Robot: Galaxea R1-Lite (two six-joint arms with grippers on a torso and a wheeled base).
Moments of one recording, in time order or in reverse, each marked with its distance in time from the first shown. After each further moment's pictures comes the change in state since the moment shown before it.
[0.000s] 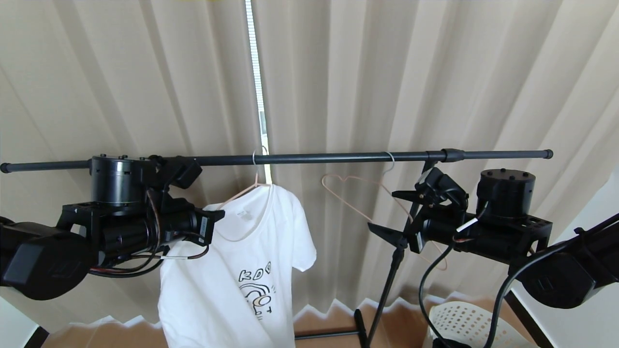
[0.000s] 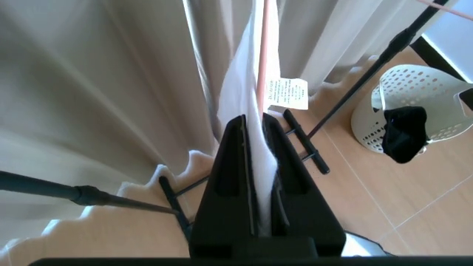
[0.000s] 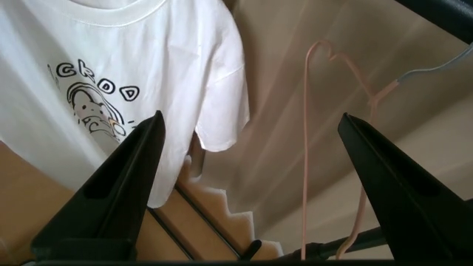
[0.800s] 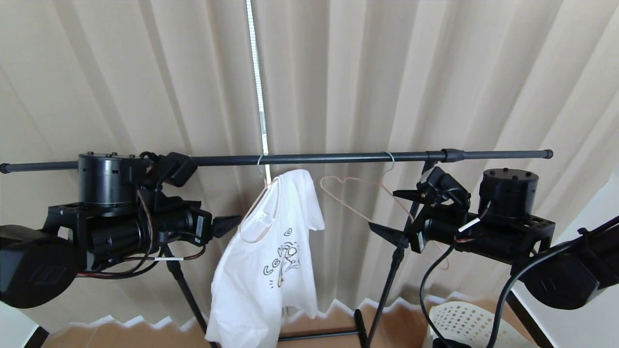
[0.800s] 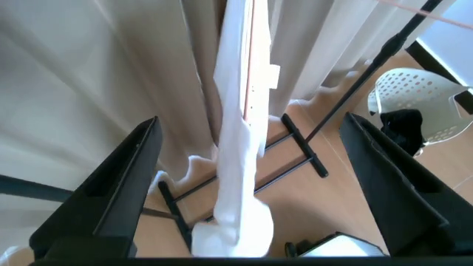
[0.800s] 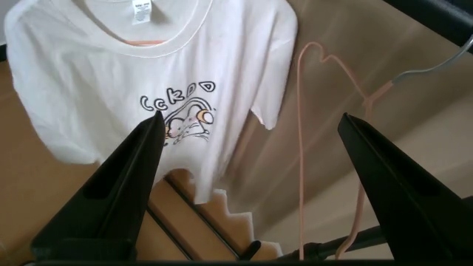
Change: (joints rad) left arm -0.008 -0.055 0.026 -0.001 -0.002 0.001; right arm 0.001 -0.015 0.009 -0.001 -0.005 0.001
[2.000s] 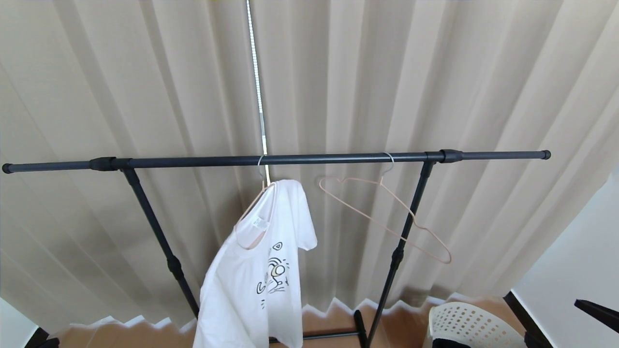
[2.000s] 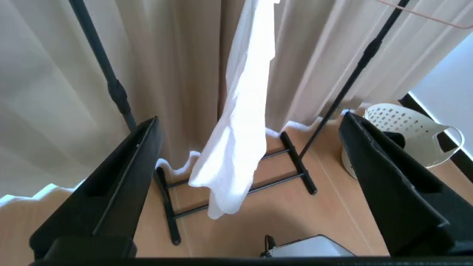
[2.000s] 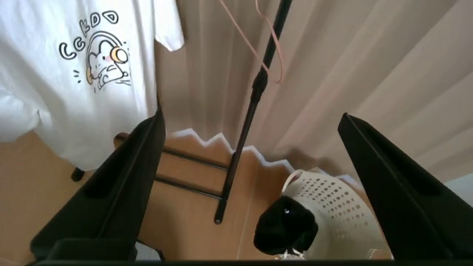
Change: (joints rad) left arm 0.132 -1.149 0.716 0.238 0.011 -0.123; right arm 0.044 -1.133 0.678 0.485 -0.517 0.234
